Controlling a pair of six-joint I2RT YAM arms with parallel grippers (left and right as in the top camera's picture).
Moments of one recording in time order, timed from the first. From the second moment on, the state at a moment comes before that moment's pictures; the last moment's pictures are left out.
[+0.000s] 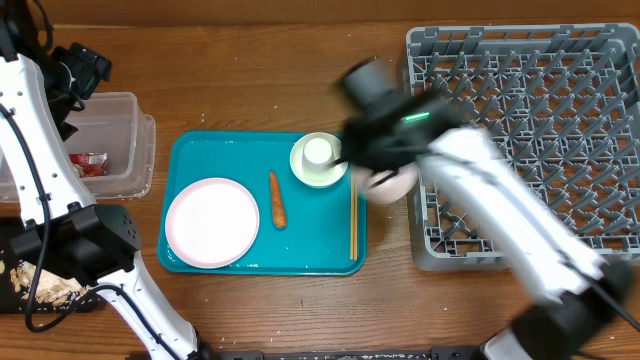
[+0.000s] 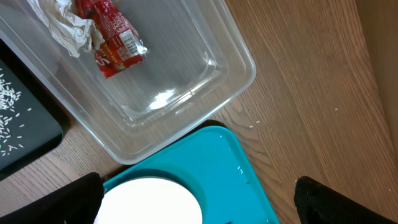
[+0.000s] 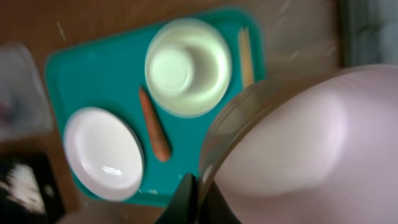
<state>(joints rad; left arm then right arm) 0.39 2.19 2.55 -1.64 0.05 -0.70 0.60 1.75 1.76 -1.22 -0.08 0.83</state>
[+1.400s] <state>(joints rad) 0.39 2.19 2.55 -1.64 0.05 -0.70 -0.61 2.09 1.79 -1.19 -1.09 0.04</state>
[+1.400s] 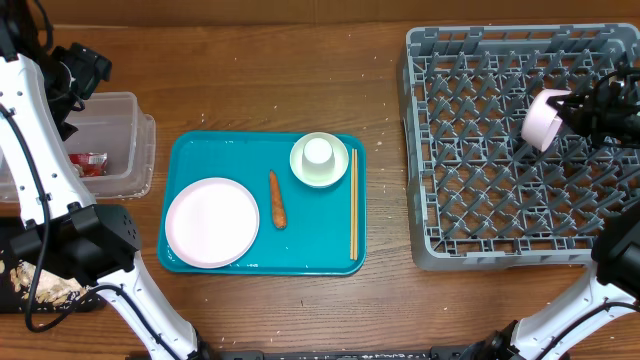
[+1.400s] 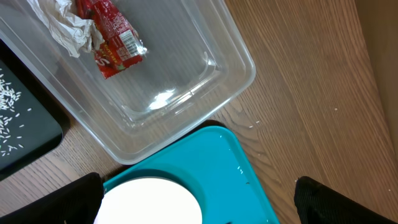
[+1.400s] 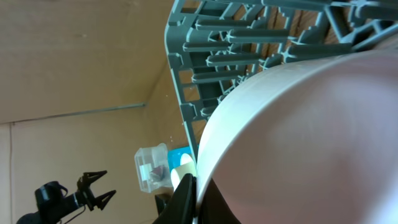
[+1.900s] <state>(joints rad) 0.39 2.19 2.55 -1.64 0.05 -0.70 -0.75 2.07 2.07 -1.53 -0.66 0.17</state>
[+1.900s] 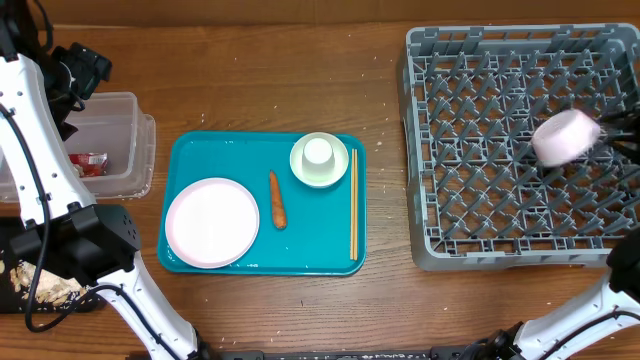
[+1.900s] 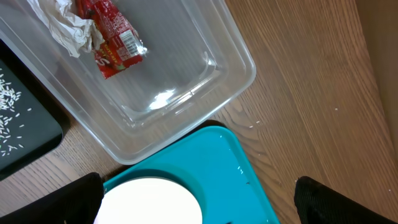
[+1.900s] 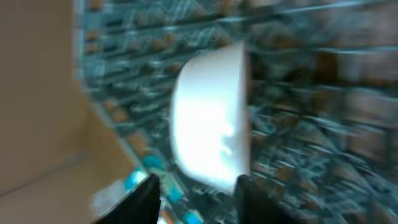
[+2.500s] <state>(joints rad) 0.39 2.19 2.55 -1.64 0.05 -0.70 -0.21 1.66 2.22 -1.63 -0.41 0.30</state>
